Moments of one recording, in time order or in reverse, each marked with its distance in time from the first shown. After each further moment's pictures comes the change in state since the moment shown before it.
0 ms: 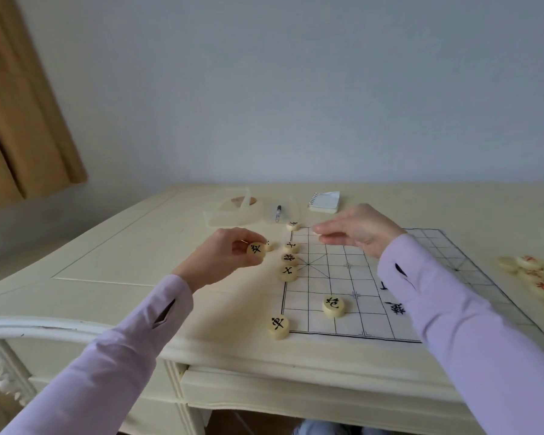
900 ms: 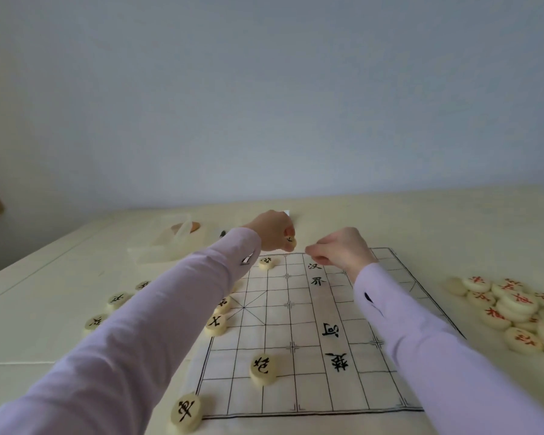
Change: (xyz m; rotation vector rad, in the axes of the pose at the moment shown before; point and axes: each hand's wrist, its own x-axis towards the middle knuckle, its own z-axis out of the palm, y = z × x) left_hand 0.194 0.083 0.113 0.728 -0.260 0.163; right_hand 0.053 0.047 -0.076 -0.196 0.339 0.051
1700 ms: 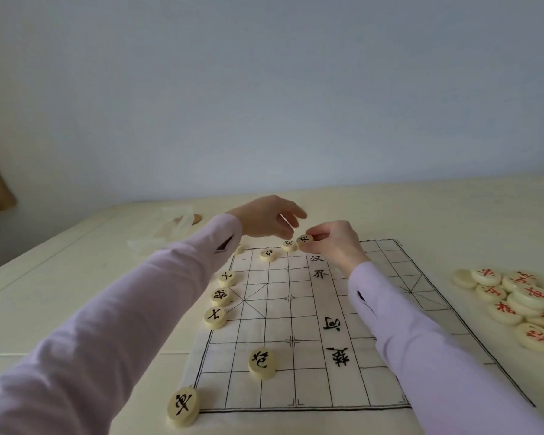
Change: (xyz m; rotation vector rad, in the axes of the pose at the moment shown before) left_hand -0.013 -0.008 -0.015 -0.379 -0.066 0.085; right_hand 0.017 0.012 0.014 0.093 -0.032 -0.126
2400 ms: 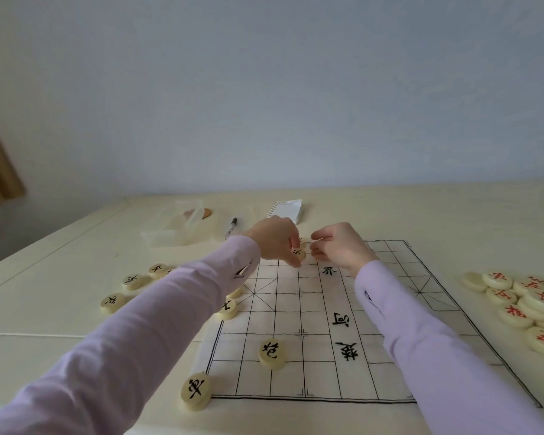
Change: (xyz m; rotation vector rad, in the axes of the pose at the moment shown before) left_hand -0.017 -0.007 0.033 0.360 0.044 -0.090; right_hand 0.007 0.005 0.010 -0.060 -0.119 0.076
